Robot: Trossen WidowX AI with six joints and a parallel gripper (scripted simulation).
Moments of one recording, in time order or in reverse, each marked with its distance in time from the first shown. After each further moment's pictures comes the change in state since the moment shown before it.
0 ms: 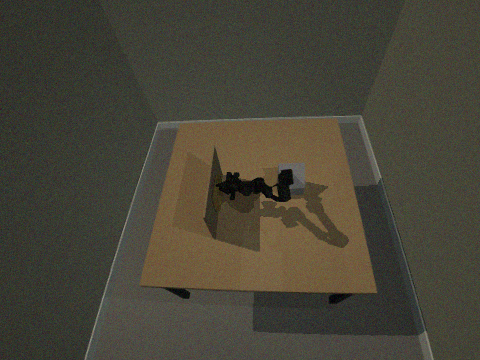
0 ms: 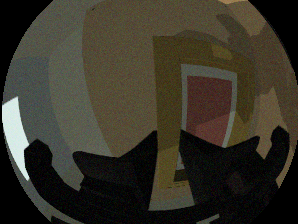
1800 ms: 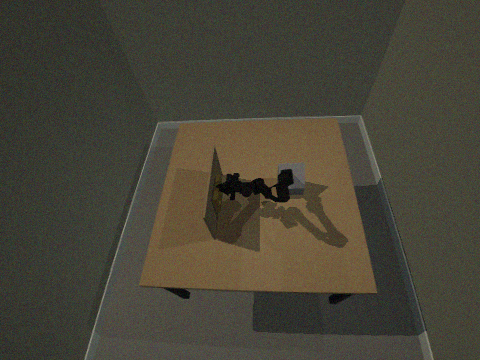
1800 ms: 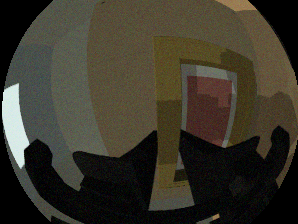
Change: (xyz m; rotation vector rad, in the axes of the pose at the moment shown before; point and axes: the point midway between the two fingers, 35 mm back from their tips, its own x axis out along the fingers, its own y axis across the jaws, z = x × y) arm 0.000 -0.005 -0.002 -0.099 0.001 0.010
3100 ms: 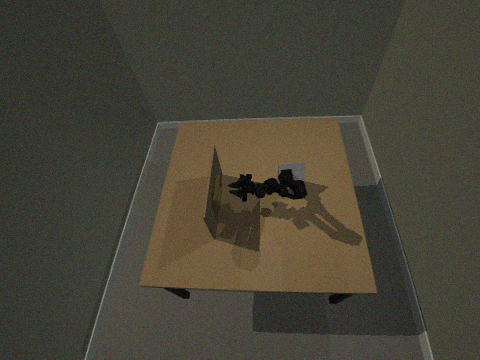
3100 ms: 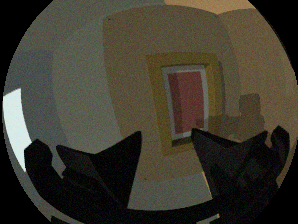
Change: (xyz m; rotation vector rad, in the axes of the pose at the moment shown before) arm -0.072 -0.004 -0.005 0.046 -0.004 -0.006
